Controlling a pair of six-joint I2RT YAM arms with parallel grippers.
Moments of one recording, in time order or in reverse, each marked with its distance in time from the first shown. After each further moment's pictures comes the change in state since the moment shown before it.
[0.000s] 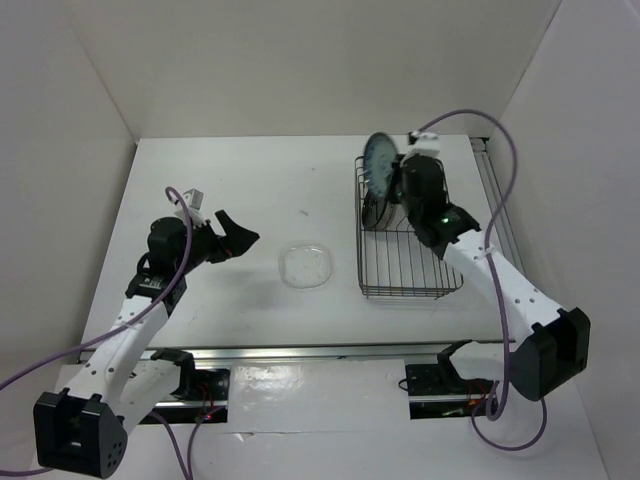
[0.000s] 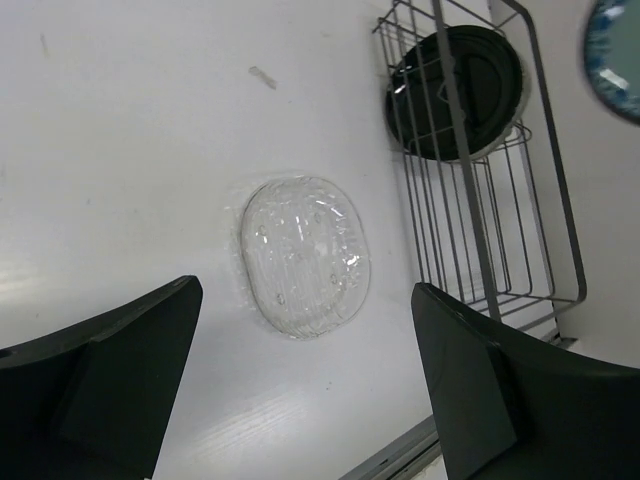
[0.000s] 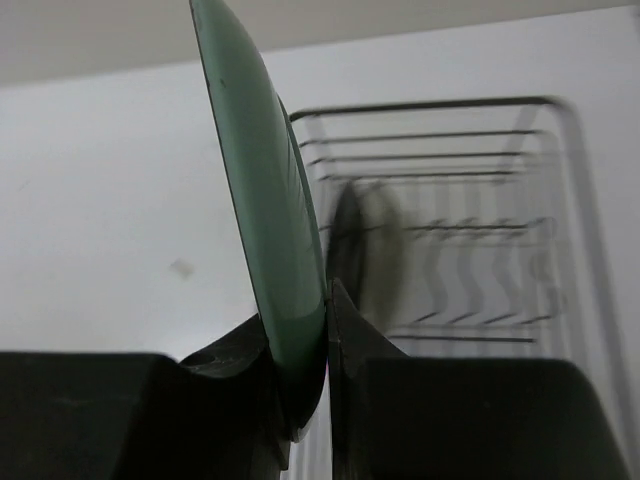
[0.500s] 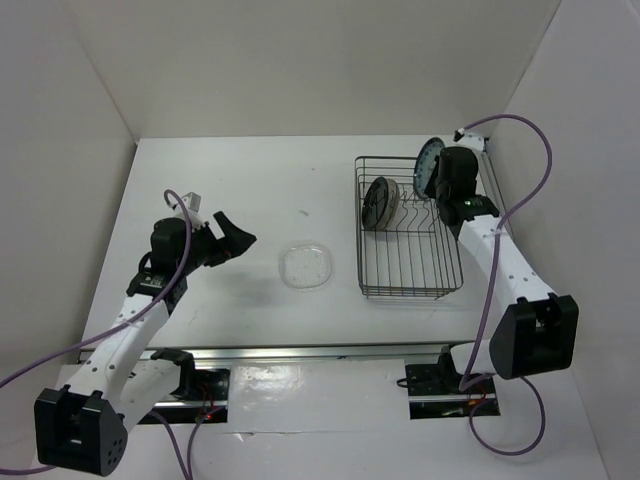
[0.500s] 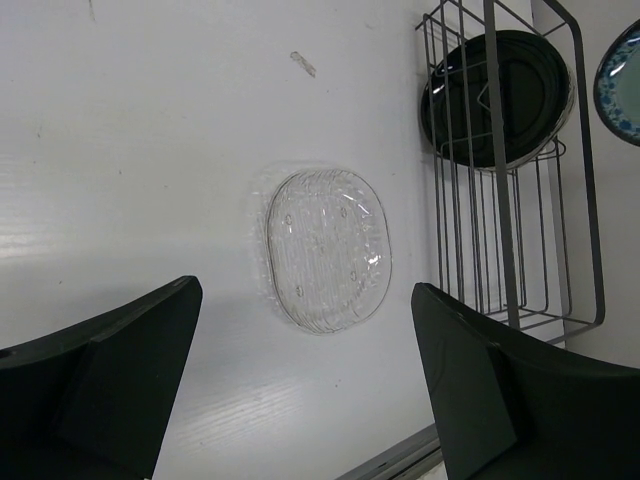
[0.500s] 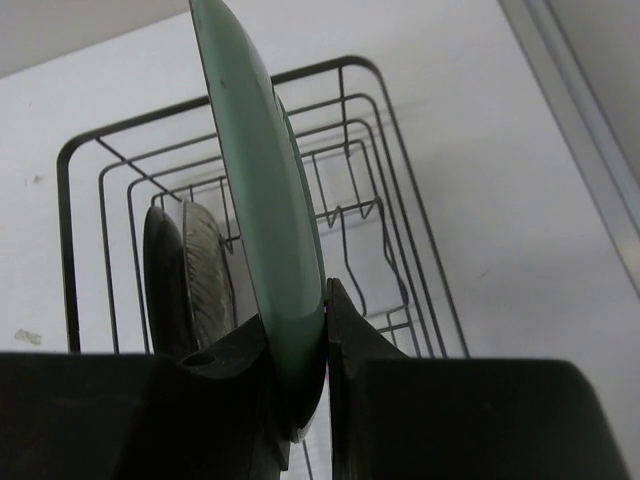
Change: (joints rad) left arm 0.000 0.018 0.000 -0.071 -0.080 -0.046; right arm -0.375 0.070 0.007 -0.040 0.009 0.000
